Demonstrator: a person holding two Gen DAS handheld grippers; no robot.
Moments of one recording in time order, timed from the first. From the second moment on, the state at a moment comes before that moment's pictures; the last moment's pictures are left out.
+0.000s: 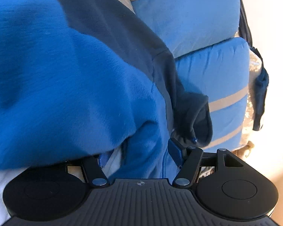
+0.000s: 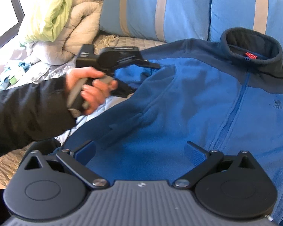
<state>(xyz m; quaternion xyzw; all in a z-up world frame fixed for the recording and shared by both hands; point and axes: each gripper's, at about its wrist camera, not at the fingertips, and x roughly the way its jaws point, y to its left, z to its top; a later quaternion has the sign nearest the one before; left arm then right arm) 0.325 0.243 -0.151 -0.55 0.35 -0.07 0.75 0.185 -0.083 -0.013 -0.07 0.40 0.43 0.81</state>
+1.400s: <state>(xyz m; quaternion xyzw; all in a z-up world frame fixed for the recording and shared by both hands) 0.382 0.304 -0.133 -0.41 0.43 -0.03 0.80 0.279 -0.001 -0.117 -0.12 0.34 0.39 0.85</state>
